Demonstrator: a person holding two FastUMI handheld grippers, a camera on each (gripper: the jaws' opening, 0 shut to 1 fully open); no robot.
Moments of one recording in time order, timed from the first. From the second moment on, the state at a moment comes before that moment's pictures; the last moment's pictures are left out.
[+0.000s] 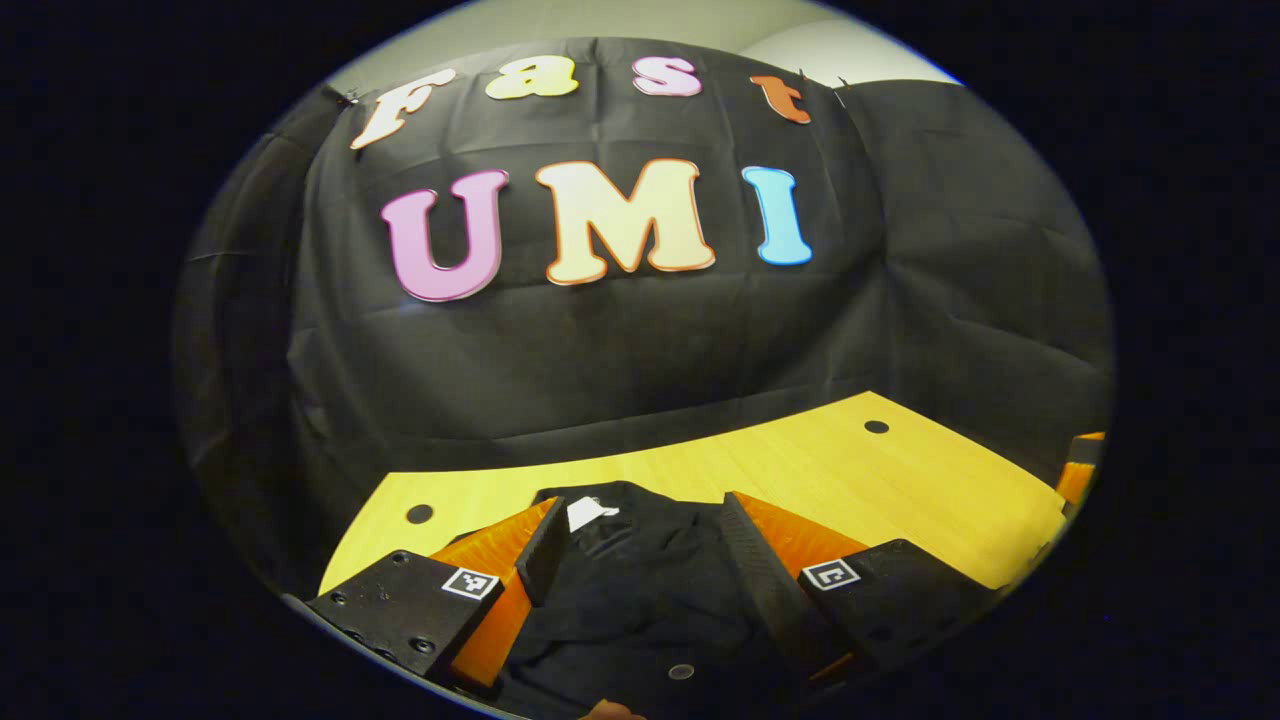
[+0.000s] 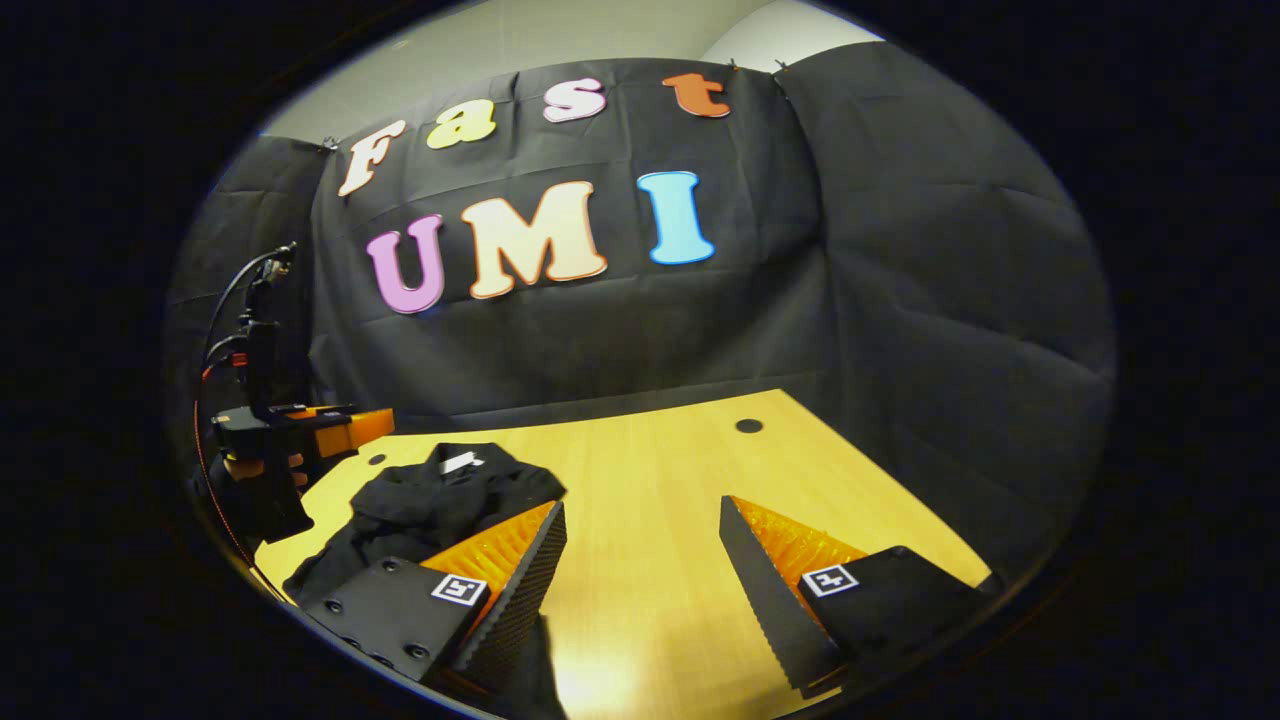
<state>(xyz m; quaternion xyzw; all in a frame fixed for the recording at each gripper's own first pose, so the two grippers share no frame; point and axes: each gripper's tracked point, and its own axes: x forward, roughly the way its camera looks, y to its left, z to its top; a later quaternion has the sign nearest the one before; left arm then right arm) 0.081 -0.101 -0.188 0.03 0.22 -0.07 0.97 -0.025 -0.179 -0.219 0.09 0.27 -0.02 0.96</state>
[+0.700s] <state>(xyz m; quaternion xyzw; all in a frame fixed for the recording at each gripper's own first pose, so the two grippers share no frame) -0.123 0.065 -0.233 0.02 0.31 0.05 0.95 -0.098 -0.078 -0.258 0.05 0.33 0.03 0.94</state>
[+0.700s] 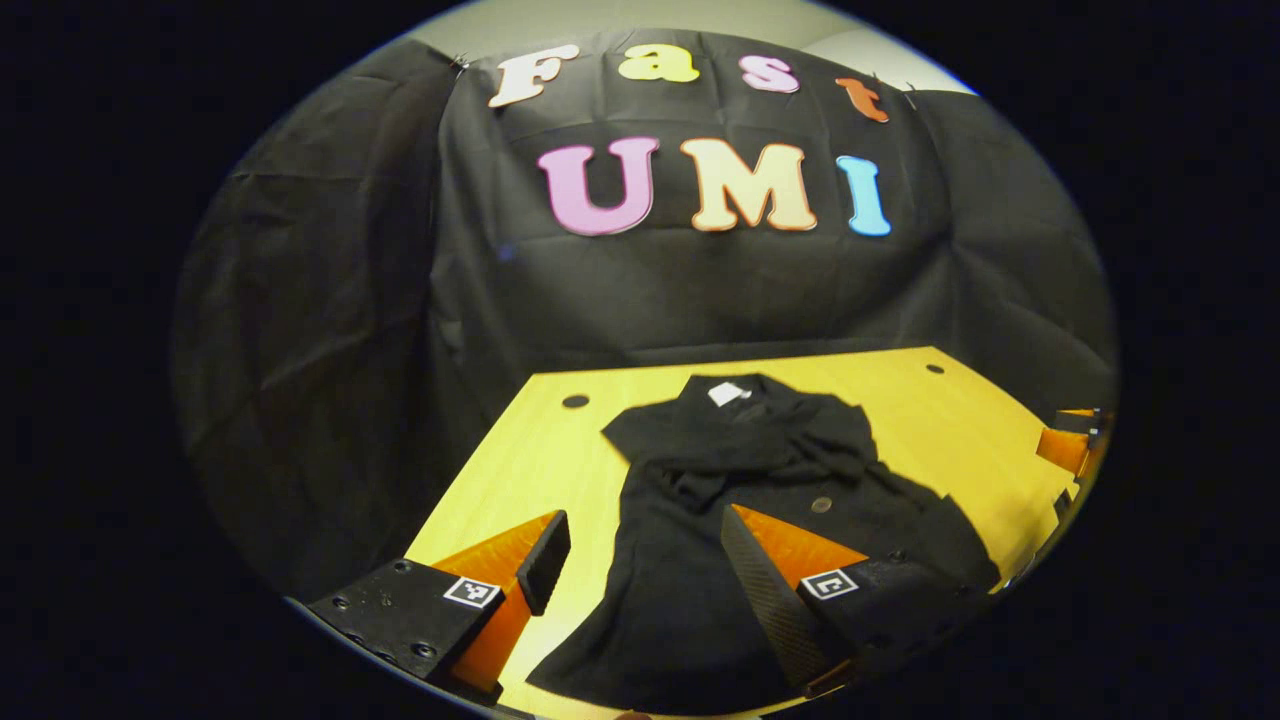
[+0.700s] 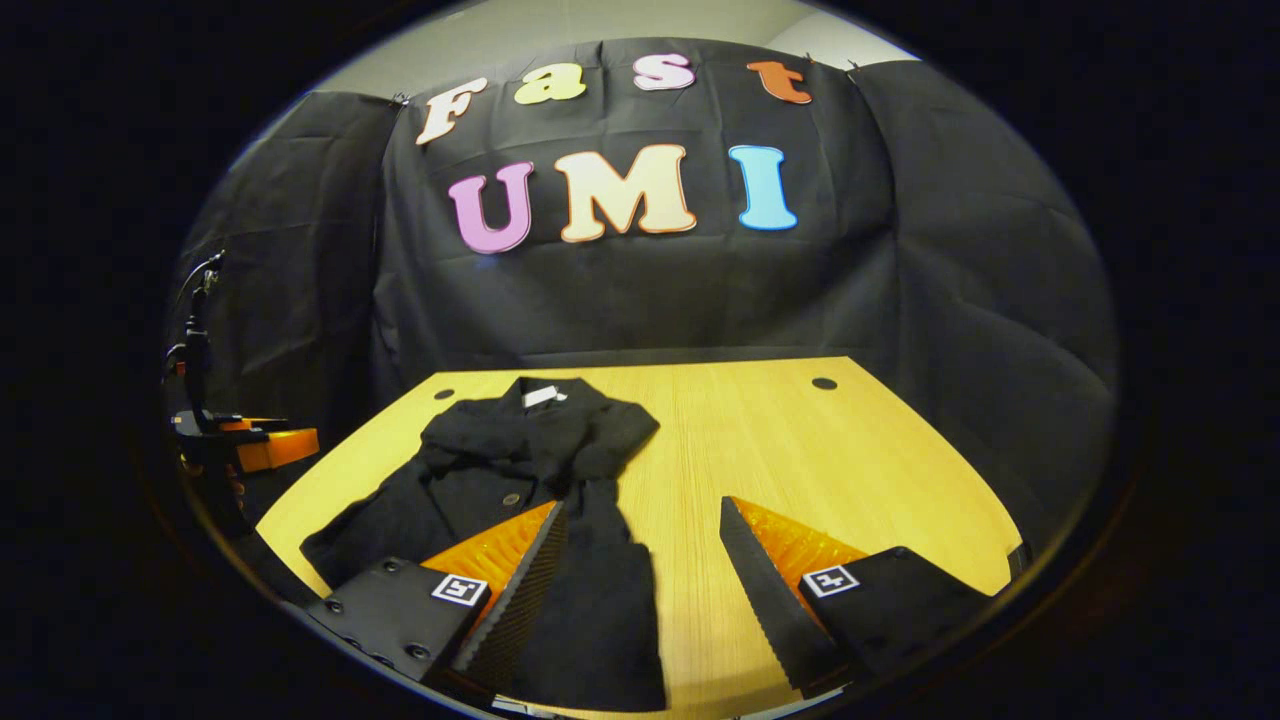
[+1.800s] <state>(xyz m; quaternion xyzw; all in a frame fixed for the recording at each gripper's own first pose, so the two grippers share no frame) -0.244 0.094 -0.361 -0.02 0.45 0.01 0.89 -0.241 -0.060 -0.382 0.05 0.52 -0.02 0.85</state>
